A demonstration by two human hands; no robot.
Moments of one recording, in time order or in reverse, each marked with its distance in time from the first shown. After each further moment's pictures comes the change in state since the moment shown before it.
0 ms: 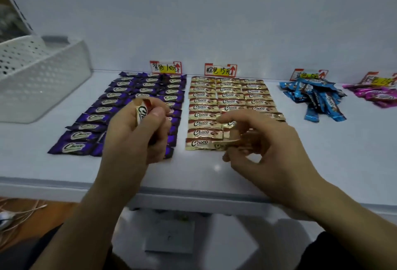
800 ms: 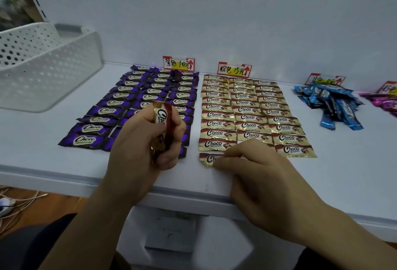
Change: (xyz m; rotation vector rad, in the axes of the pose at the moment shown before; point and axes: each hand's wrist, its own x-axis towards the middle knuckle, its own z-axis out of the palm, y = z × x) left_hand 0.000 -0.009 -0.016 -0.226 -0.150 -0.124; right_hand -0.014 0.002 0.023 -0.434 -0.249 -0.182
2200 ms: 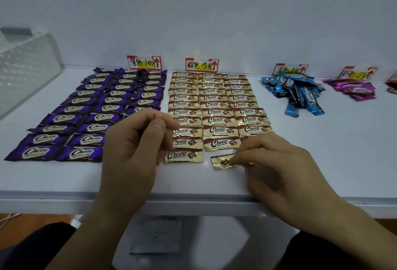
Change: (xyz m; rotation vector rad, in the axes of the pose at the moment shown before) left_hand 0.003 -0.027 0.044 0.508 0.086 0.412; right_hand -0.049 0.044 -0.030 0.075 0.121 0.133
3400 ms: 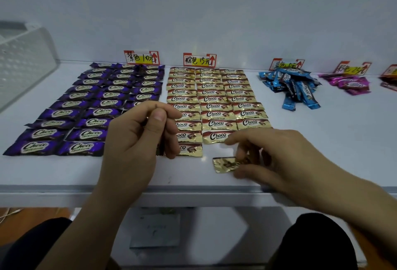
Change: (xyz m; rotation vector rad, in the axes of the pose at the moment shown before) left_hand 0.001 -0.001 -0.003 -0.051 -0.042 -0.093; right_hand 0.019 -0.008 -0.019 -0.014 -0.235 0.069
